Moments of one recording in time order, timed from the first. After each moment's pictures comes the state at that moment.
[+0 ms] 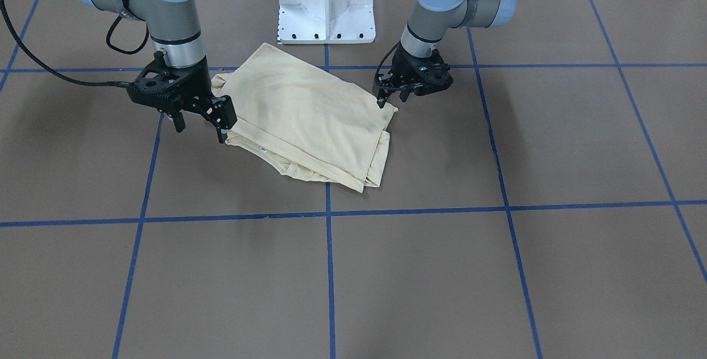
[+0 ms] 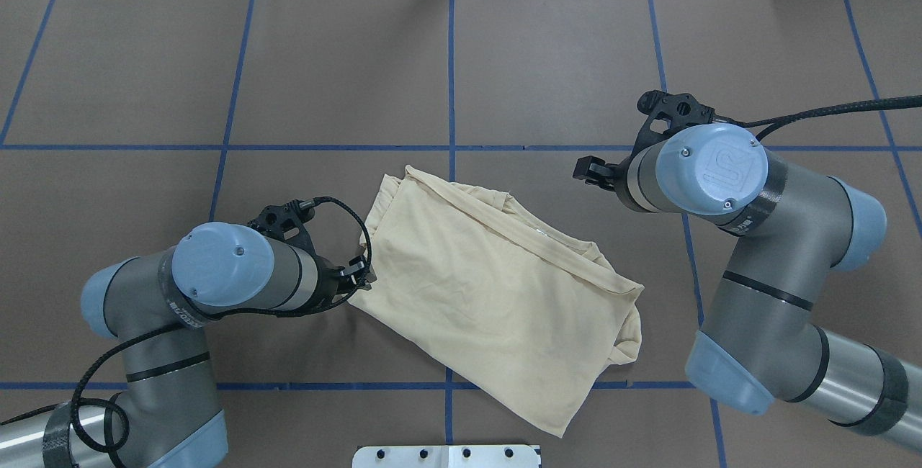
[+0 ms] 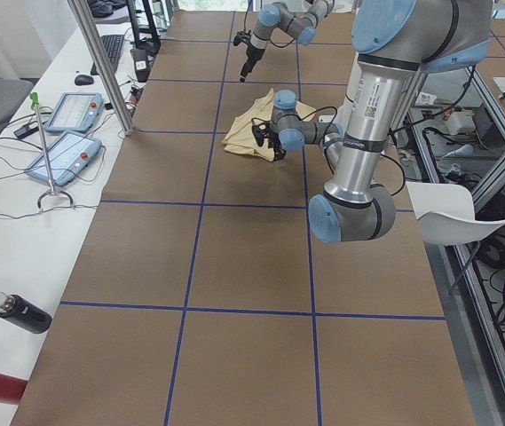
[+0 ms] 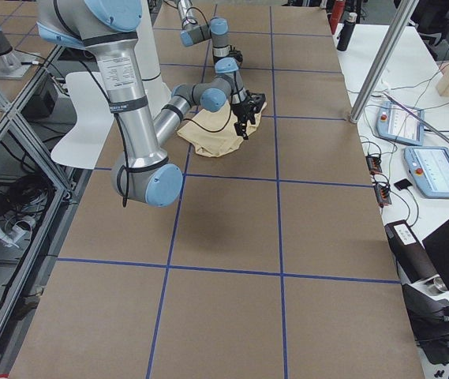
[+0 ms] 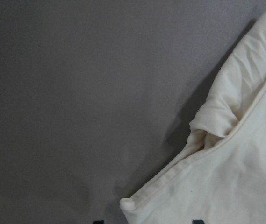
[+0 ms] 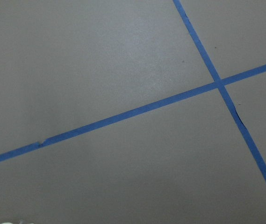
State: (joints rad) left arm -0.39 -1.94 -1.82 -1.92 -1.77 -1.75; right arm 0.57 -1.23 1.98 -1.55 1.61 1.50
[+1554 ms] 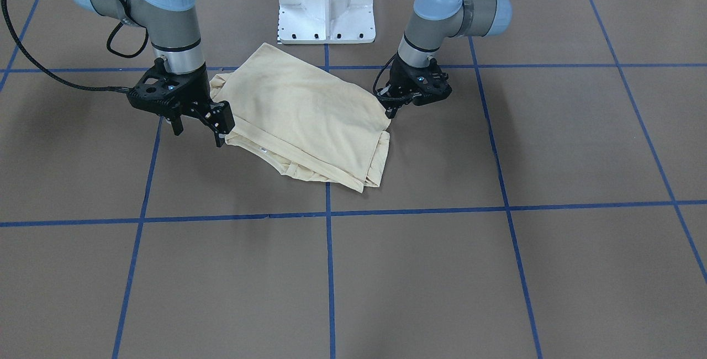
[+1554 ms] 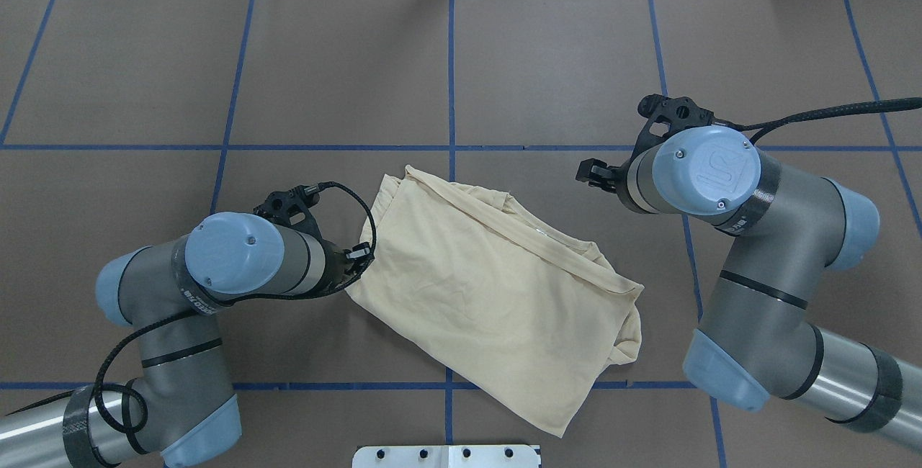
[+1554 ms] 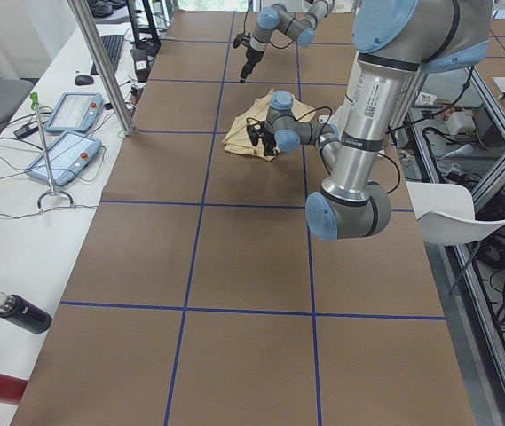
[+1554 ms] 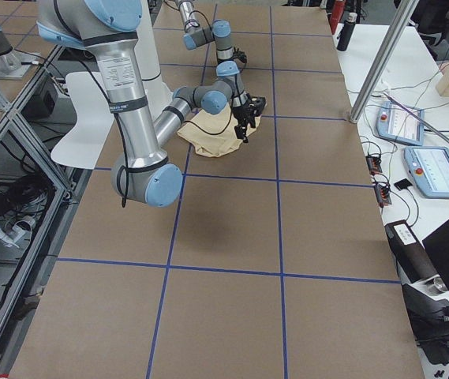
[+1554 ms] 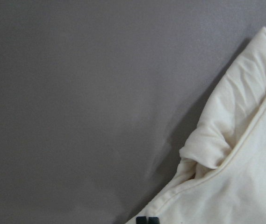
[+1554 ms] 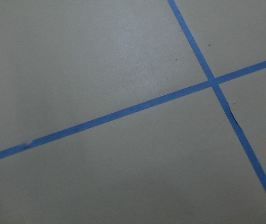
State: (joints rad) left arm -0.41 -1.97 -1.79 -1.94 -1.73 -1.74; right arm 0.57 -1.23 1.95 -1.55 1.61 1.51
